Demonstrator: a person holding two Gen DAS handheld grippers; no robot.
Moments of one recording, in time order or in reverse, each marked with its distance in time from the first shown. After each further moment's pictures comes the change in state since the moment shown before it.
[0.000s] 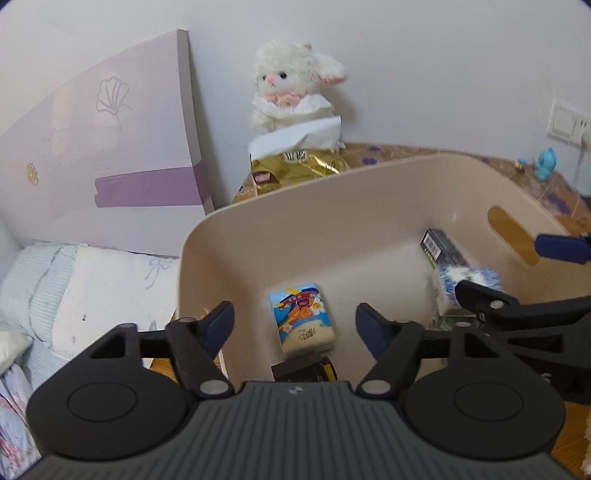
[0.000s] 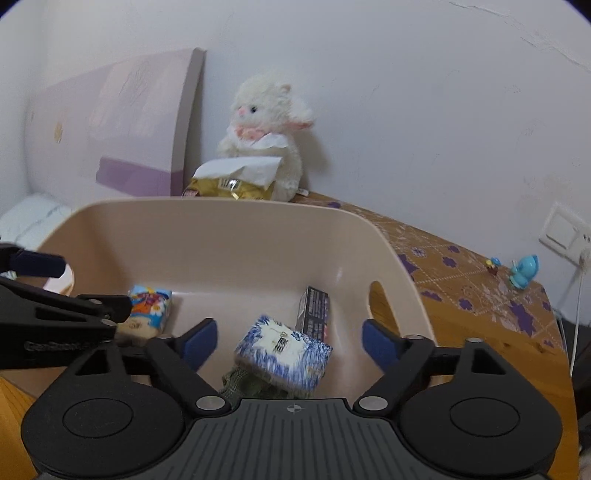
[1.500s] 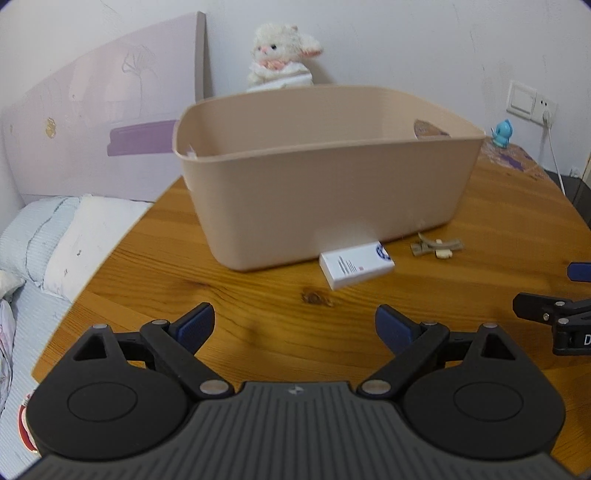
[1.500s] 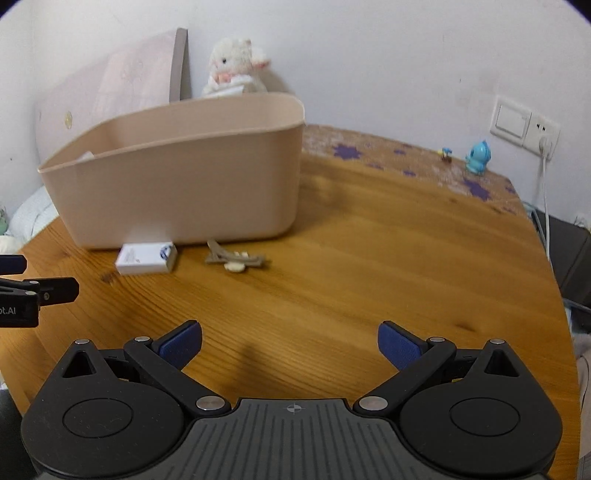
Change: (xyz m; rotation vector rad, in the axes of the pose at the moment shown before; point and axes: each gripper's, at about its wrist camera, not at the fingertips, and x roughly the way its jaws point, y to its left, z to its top) left arm -0.077 -0.050 -0.152 -0.069 -0.011 -0.014; right arm -0.091 -0.085 -0.160 0.073 0.097 0.061
